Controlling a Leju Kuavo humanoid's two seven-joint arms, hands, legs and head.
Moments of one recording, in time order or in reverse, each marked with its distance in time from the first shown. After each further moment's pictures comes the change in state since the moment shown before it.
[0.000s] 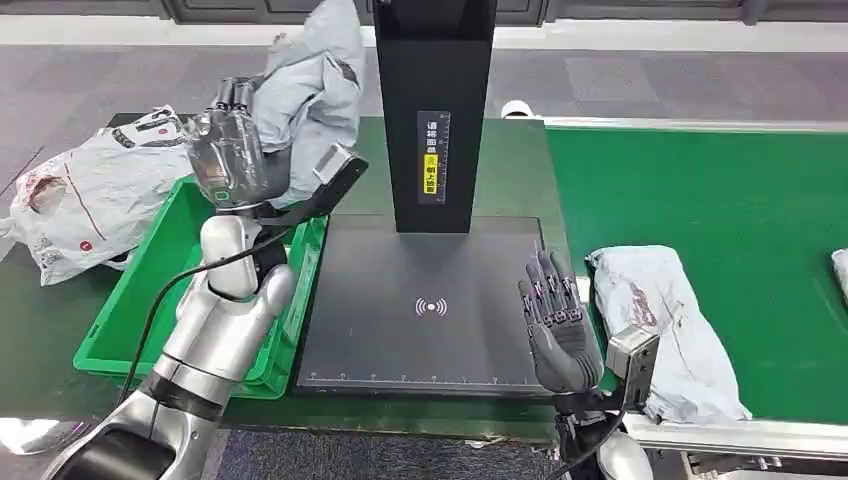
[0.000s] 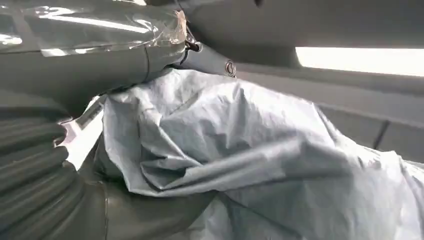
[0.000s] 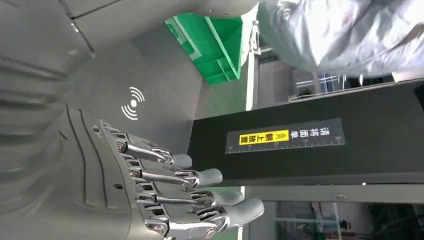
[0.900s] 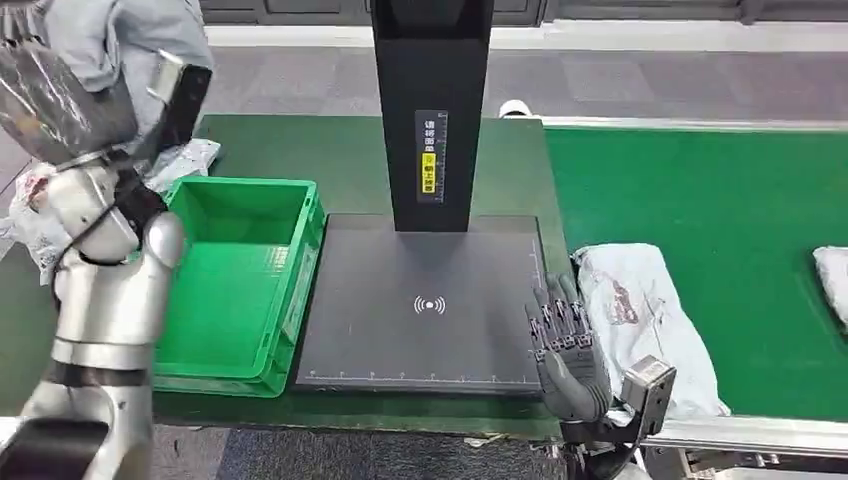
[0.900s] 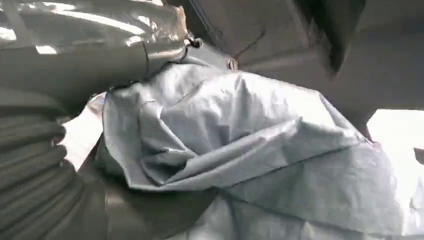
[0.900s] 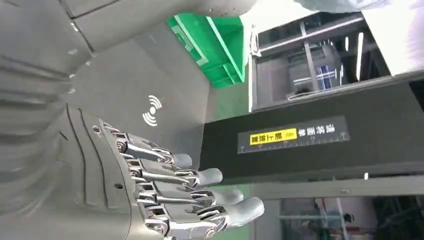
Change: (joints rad) left arm -0.112 0.211 0.228 -0.090 -0.032 -0.173 0.124; right arm 0.119 -0.020 -0.006 -0.081 -0.040 0.010 -0.015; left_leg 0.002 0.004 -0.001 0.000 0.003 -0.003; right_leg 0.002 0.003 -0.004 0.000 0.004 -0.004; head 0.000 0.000
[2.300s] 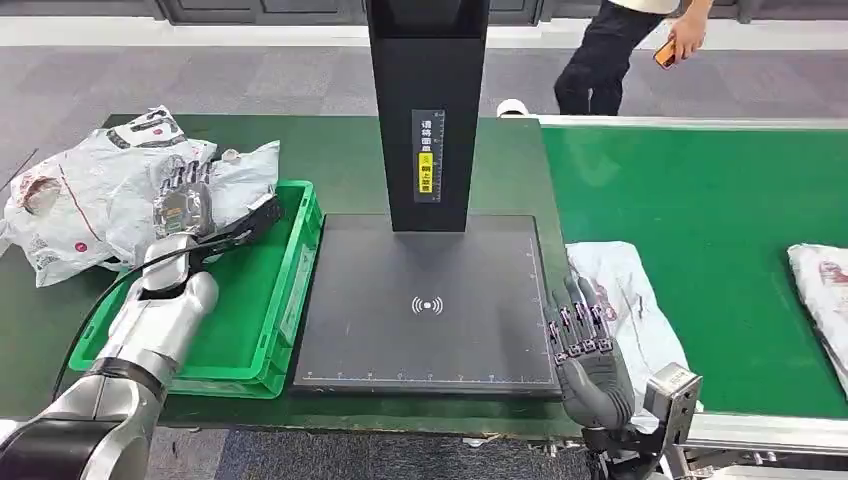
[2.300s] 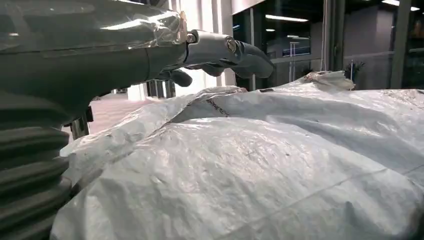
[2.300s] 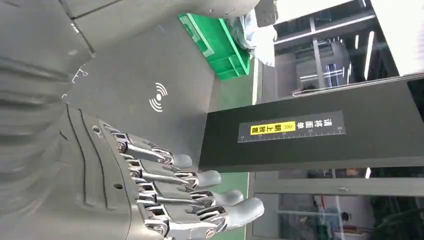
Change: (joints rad) left arm 0.052 -0.022 0.027 0.617 0.150 -0.269 -0.232; right arm 0.025 -0.005 -0.074 -0.068 0.039 0.071 0.037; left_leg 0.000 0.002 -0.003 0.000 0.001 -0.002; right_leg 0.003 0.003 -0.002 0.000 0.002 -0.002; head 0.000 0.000
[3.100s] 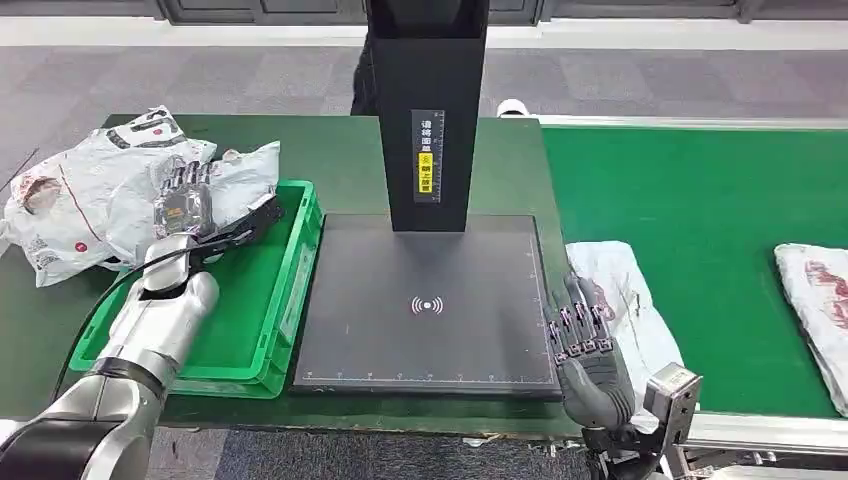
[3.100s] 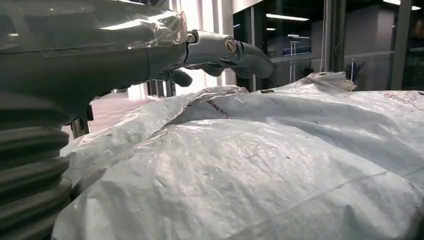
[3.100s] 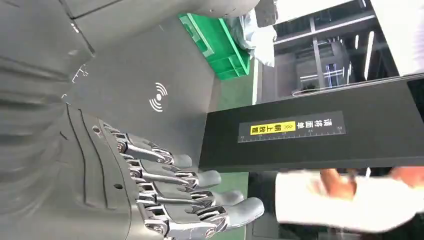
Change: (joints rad) left arm 0.000 -0.003 0.004 0.000 0.000 0.000 0.000; right arm 0.000 0.000 0.000 0.000 0.000 0.000 0.000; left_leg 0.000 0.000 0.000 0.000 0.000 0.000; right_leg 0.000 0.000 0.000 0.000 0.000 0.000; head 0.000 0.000
